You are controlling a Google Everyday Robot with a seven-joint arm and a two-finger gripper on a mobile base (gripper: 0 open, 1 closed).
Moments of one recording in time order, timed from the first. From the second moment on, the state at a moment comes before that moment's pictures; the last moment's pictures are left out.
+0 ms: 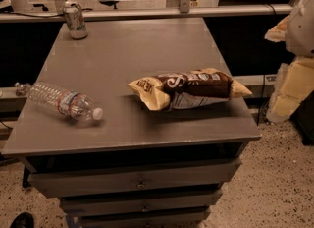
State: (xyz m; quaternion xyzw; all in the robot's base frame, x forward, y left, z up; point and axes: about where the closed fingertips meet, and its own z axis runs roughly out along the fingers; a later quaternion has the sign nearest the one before) arm 0.438 -0.217 0.976 -0.60 0.78 -0.03 0.16
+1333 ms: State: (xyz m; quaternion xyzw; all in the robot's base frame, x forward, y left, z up) arm 0.498 -0.053 0.976 -0.63 0.72 0.09 0.28
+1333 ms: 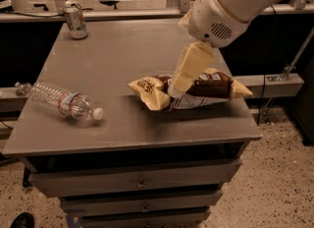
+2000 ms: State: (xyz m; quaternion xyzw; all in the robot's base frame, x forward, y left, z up) arm 0.495 0.078 0.962 -0.65 0.67 0.19 0.29
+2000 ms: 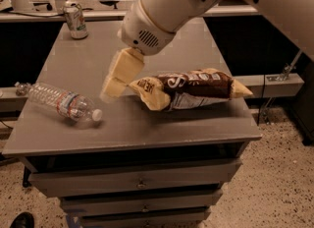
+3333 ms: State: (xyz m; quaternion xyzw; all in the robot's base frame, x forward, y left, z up) arm 0.483 0.236 0.877 -0.68 0.65 0.23 0.24
